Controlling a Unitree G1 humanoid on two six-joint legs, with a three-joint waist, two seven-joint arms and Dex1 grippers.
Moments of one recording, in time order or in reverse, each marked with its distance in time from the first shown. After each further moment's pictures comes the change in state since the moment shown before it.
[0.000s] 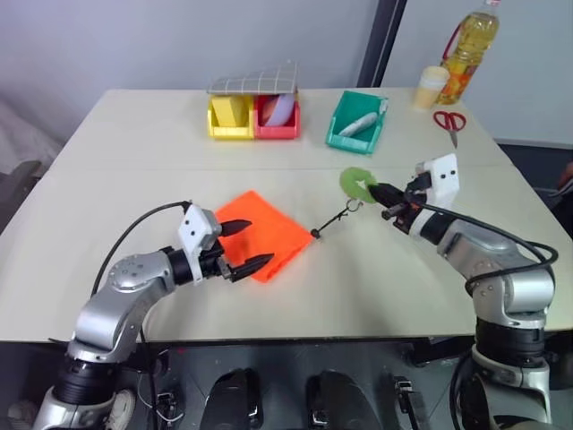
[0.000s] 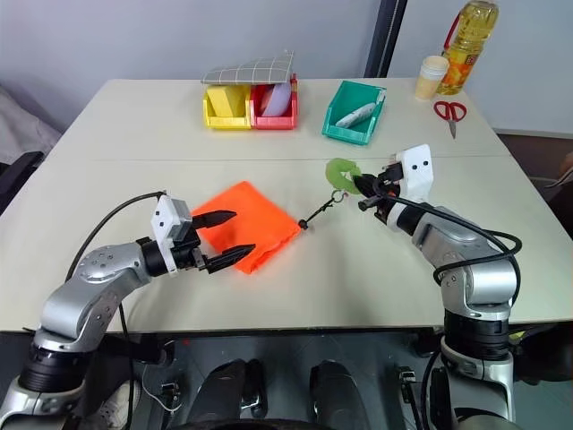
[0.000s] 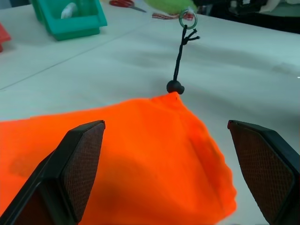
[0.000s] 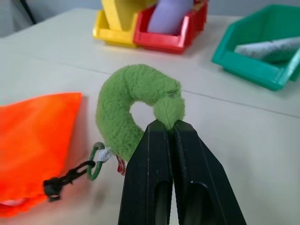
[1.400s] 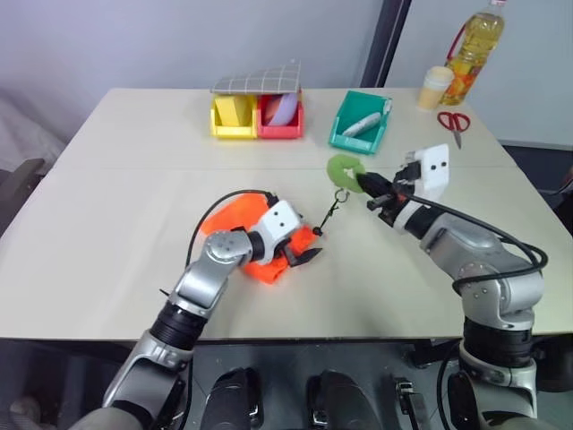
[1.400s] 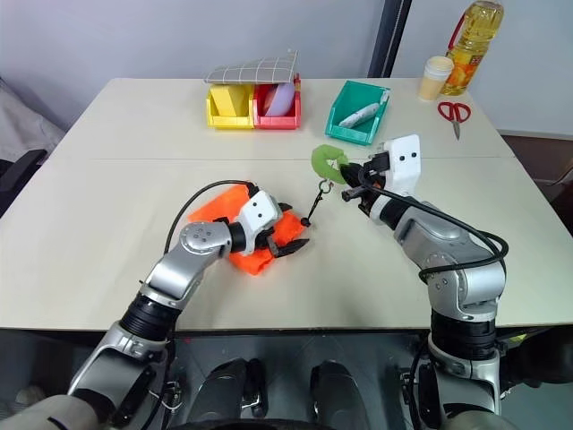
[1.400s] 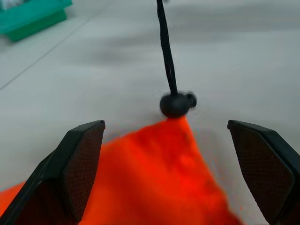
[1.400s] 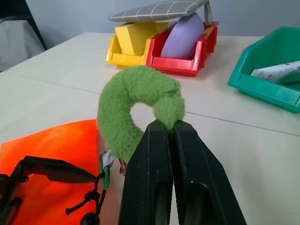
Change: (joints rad) left arm -0.266 -0.326 -0.298 0.256 0.506 -0.033 0.176; right arm -0.035 0.055 0.058 -0.057 0.089 -0.001 -0.164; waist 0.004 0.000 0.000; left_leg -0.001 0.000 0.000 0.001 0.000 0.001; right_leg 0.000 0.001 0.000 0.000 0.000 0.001
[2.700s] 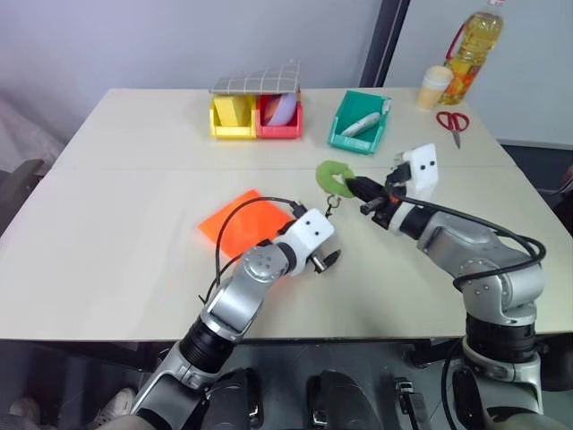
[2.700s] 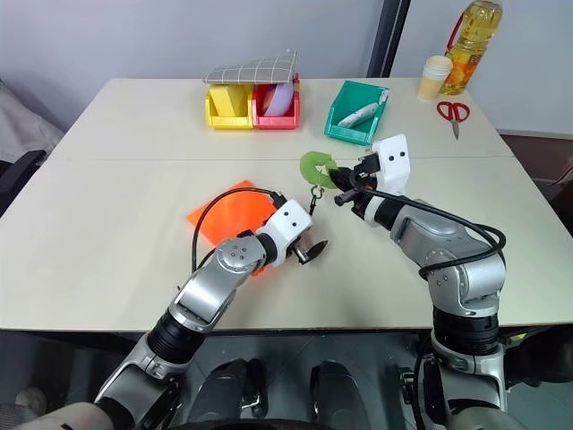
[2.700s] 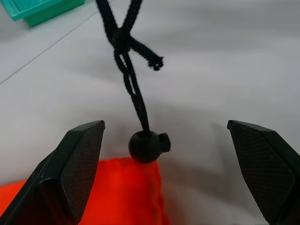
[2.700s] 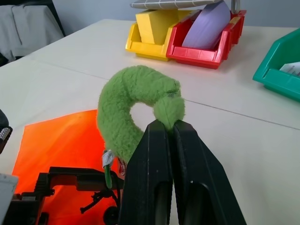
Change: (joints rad) left arm 0.039 -0.127 -0.133 -0.132 0.101 0.263 0.258; right arm -0.025 -0.037 0.028 -0.001 0.040 0.061 0.032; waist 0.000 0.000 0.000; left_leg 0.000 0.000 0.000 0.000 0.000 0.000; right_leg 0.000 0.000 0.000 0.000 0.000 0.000
